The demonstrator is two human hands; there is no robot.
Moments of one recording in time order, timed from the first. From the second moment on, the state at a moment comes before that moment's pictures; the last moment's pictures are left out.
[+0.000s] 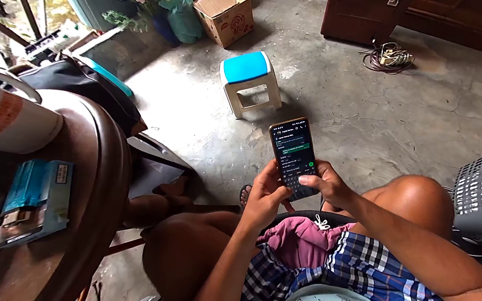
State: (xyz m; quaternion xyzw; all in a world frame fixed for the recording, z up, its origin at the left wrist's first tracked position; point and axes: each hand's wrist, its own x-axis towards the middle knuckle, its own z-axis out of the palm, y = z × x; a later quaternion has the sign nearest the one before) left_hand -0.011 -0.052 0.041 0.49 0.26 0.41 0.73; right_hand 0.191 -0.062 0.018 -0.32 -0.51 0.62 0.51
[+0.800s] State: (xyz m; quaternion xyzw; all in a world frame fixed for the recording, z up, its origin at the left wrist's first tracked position) left_hand -0.014 -0.051 0.044 0.46 0.27 0.42 0.74; right_hand 0.199 -0.062 0.019 -0.29 -0.54 0.65 0.45
